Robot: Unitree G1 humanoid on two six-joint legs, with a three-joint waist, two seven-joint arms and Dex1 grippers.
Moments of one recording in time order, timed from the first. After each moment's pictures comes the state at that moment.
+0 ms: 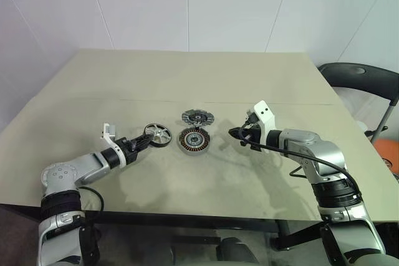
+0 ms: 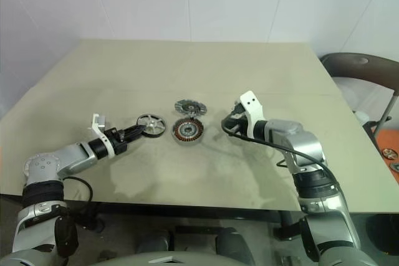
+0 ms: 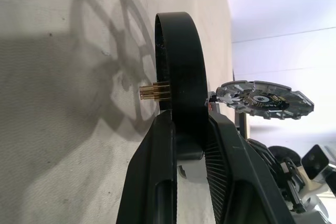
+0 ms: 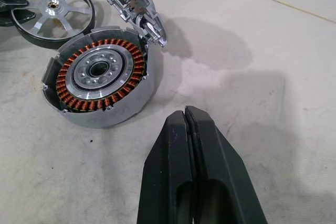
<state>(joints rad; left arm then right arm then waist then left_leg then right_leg) -0.41 0.43 0.49 0.46 -1.23 1.22 -0.21 -0.49 -0.49 0.08 -0.02 0.34 0.86 0.70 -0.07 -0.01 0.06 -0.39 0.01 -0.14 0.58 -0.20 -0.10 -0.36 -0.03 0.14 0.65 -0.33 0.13</state>
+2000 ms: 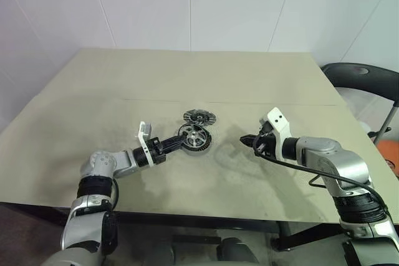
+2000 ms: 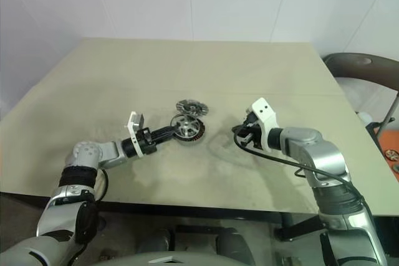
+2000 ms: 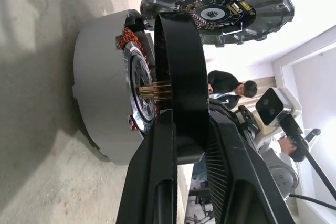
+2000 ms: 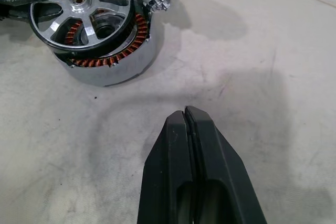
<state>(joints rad) -0.57 0.30 0.26 0.63 -0.87 1.18 -0.82 -0.36 -0.63 0.05 -0.17 0.40 0.87 0.73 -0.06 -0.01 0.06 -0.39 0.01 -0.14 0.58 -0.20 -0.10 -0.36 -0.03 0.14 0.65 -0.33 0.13</state>
